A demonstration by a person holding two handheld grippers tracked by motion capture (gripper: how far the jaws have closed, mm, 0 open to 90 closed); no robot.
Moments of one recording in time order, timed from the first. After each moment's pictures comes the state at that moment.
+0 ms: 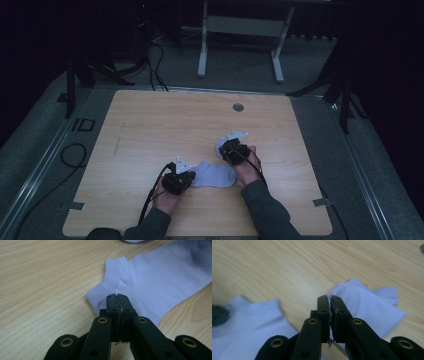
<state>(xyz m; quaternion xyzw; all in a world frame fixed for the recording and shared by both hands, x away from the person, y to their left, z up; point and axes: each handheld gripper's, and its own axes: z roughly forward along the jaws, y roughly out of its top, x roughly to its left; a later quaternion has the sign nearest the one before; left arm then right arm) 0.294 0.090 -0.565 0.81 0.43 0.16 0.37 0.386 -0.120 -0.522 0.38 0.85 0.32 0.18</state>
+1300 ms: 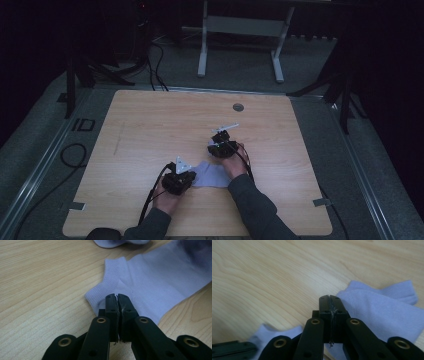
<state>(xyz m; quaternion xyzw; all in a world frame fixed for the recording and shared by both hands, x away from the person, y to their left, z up) 0.294 0.090 -0.565 0.81 0.43 0.16 0.37 0.408 -0.088 -0.522 0.44 0.83 0.33 0.08</state>
